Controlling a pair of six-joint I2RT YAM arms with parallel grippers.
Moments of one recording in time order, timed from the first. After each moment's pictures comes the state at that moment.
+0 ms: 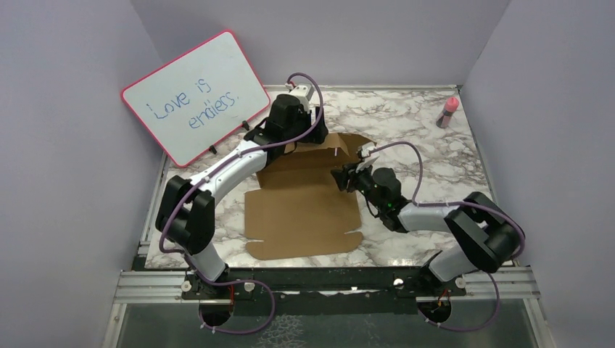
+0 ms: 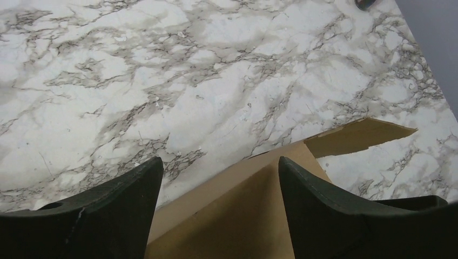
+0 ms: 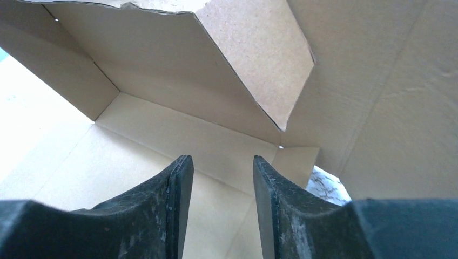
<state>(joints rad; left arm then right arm) -0.56 1.67 1.32 -0.09 0.07 -0.32 0.67 1.54 0.45 0.96 0.06 0.18</state>
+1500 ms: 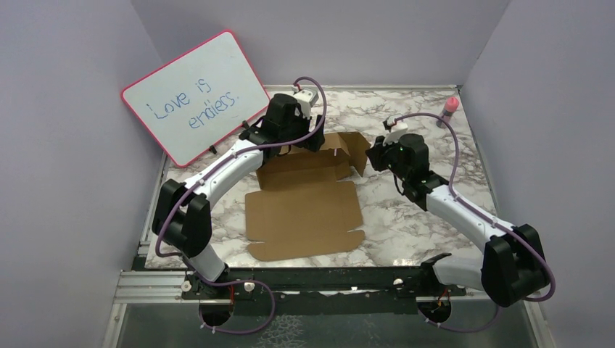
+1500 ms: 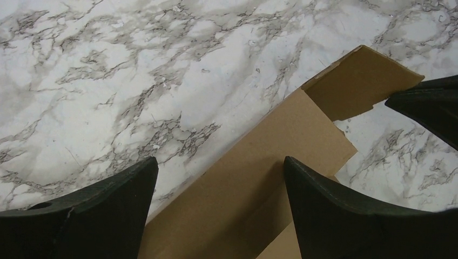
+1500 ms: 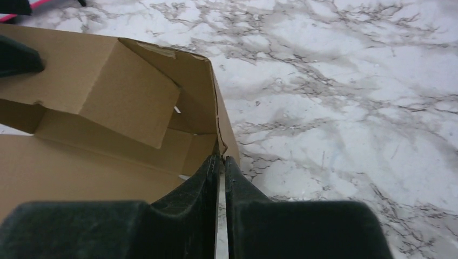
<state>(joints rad) -0.54 1.63 1.33 -0.23 0.15 -0.12 0.40 1.24 0.71 0.19 -0.04 0.11</state>
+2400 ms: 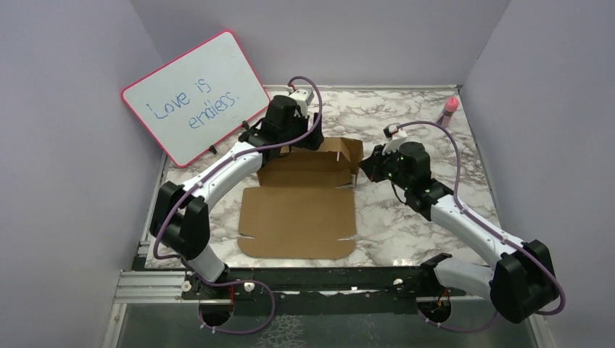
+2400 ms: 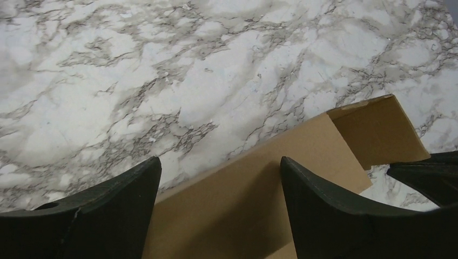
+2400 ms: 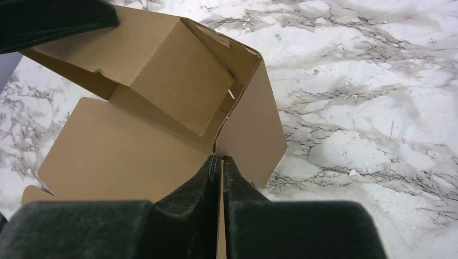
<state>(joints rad) -0.55 1.65 1.34 -0.21 0.11 -0.24 0.45 1.13 0.67 0.09 -0.15 0.28</state>
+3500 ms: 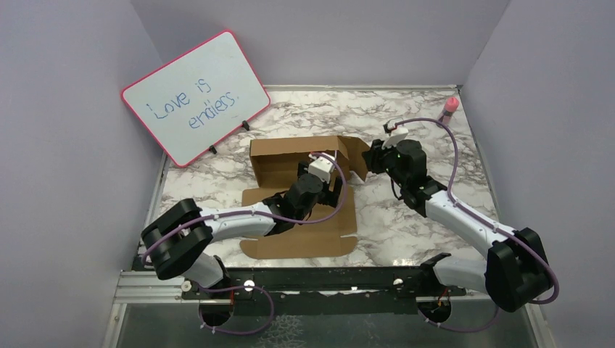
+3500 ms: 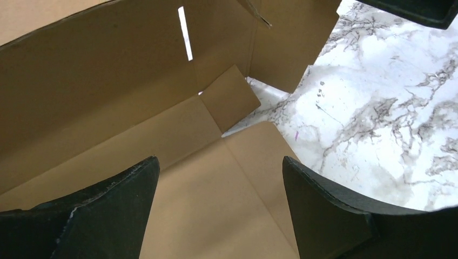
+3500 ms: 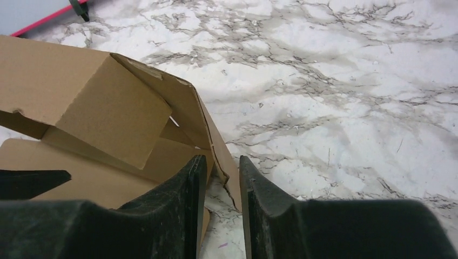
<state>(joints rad) -1.00 1.44 0.71 0.36 -0.41 -0.26 0.45 1.19 0.66 0.23 0.04 0.17</state>
